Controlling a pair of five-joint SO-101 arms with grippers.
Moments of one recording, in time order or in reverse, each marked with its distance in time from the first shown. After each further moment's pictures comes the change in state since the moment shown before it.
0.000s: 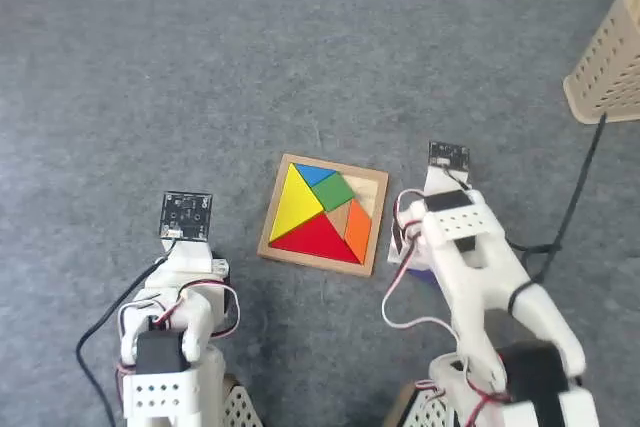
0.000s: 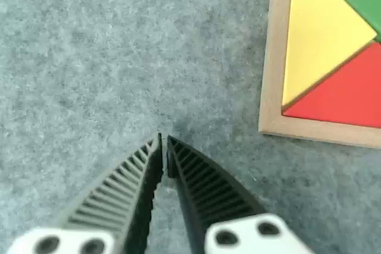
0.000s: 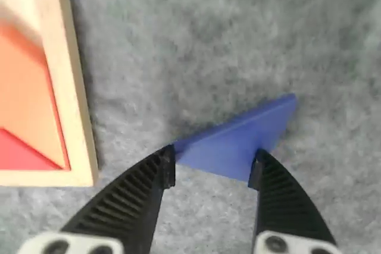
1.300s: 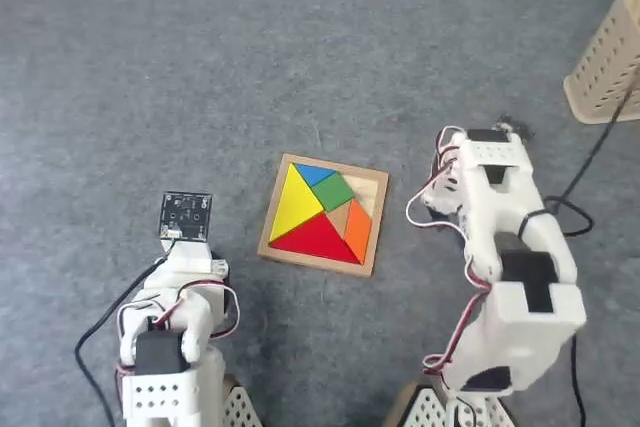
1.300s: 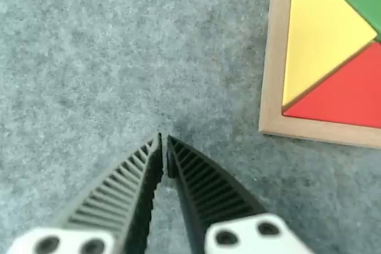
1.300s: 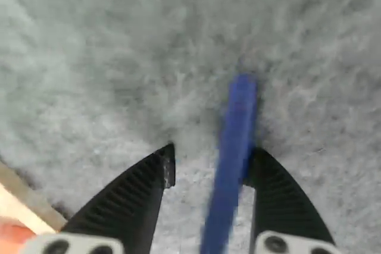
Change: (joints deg) left arm 0.0 0.0 0.0 0.0 0.0; right arm 13.0 26.6 -28.2 6.6 -13.5
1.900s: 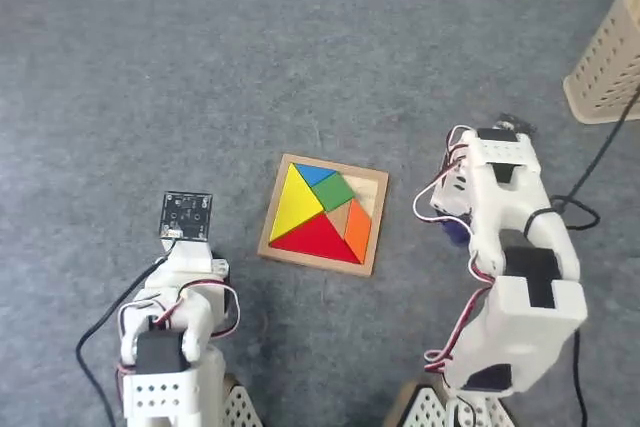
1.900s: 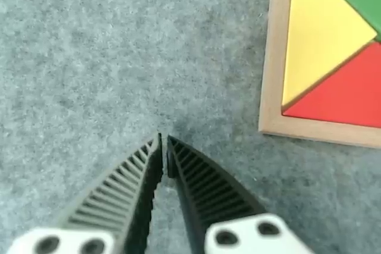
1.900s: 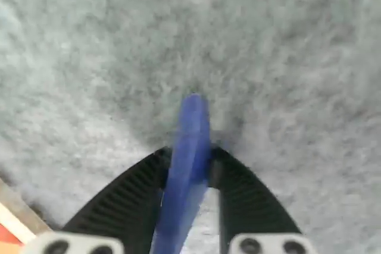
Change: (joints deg) left arm 0.0 0.0 0.0 0.0 0.0; right arm 2.4 1.1 -1.5 0.3 10.9
